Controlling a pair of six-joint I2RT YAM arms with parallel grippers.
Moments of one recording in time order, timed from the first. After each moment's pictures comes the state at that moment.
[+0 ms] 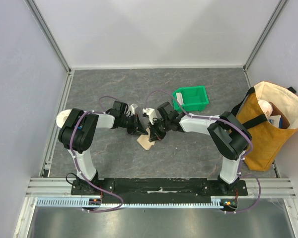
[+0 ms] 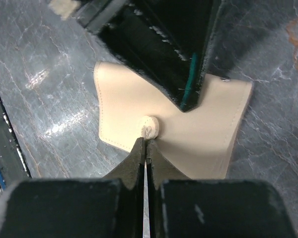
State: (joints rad) left arm -0.34 1.87 0.85 0.02 0.77 -0.59; right arm 0.73 1.86 1.06 -0.13 -0.58 -0.05
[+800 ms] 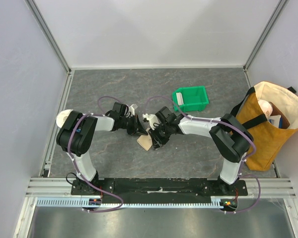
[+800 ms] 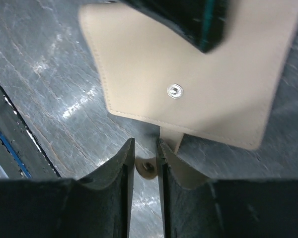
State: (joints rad) left arm -0.35 1.82 0.81 0.06 0.71 -0.60; right arm 0.78 1.83 1.06 -0.32 -0.47 0.00
